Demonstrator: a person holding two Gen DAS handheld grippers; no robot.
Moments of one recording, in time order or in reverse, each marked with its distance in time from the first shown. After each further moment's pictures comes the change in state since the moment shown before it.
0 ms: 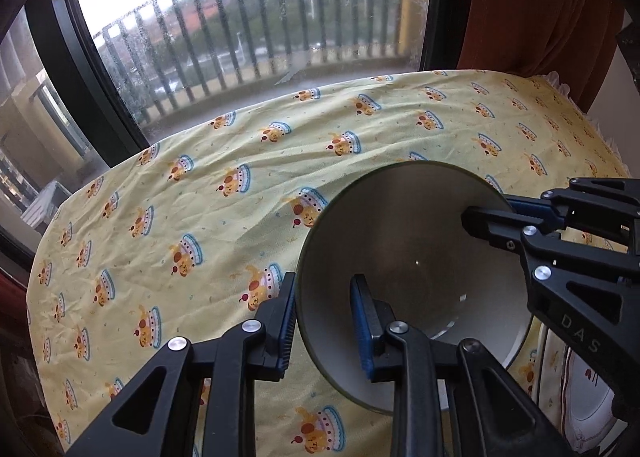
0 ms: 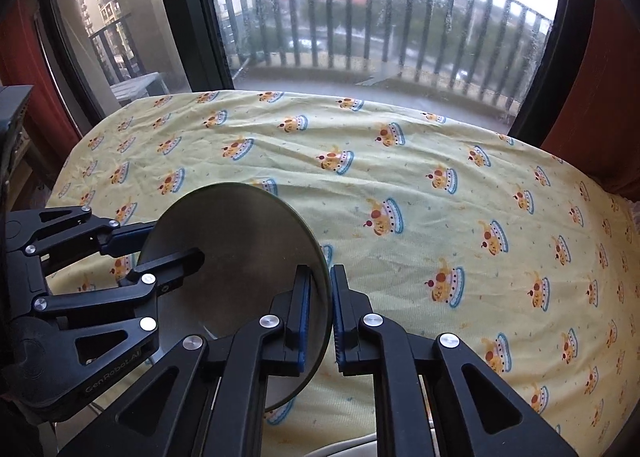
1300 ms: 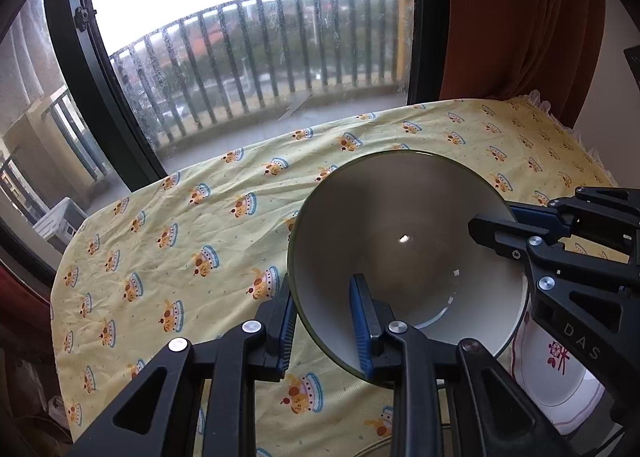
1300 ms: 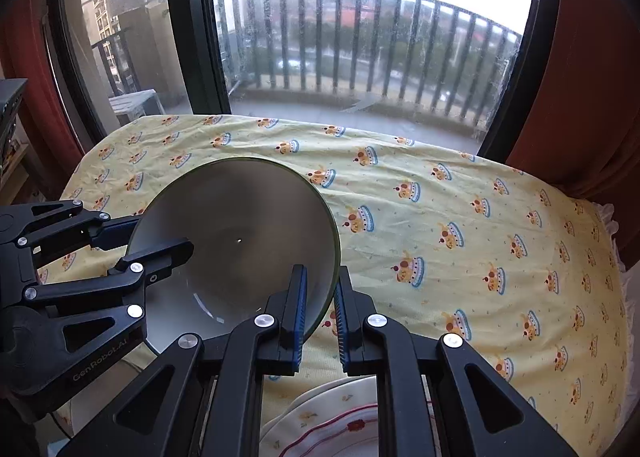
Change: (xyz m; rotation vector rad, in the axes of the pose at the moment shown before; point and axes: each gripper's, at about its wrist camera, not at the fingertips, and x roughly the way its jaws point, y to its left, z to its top) left arm -0.068 -0.017 -0.012 0.005 -0.117 0.019; right arm -0.072 0.007 -0.021 -0.006 -0.097 -0.046
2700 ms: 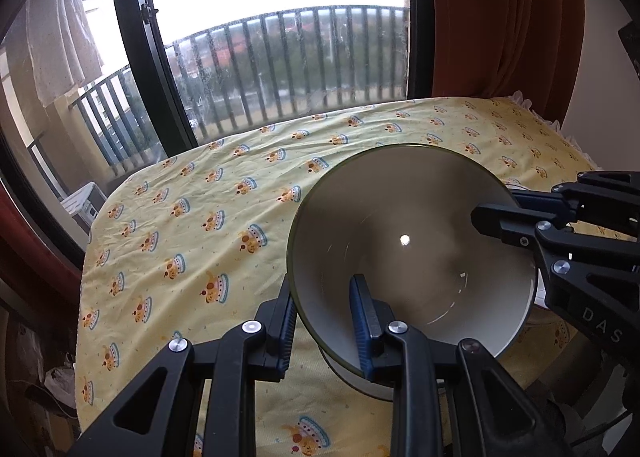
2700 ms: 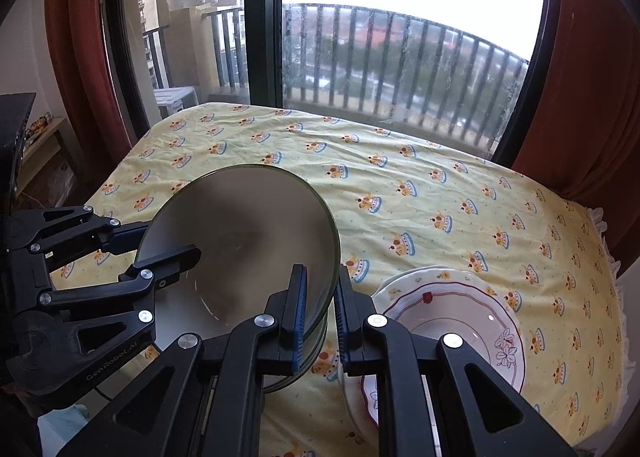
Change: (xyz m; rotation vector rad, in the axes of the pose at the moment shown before) left arm -0.094 -0.003 -0.118 -0.042 -0.066 0.038; right arm -0.095 0.075 -0.089 -0.084 -0.065 0.040
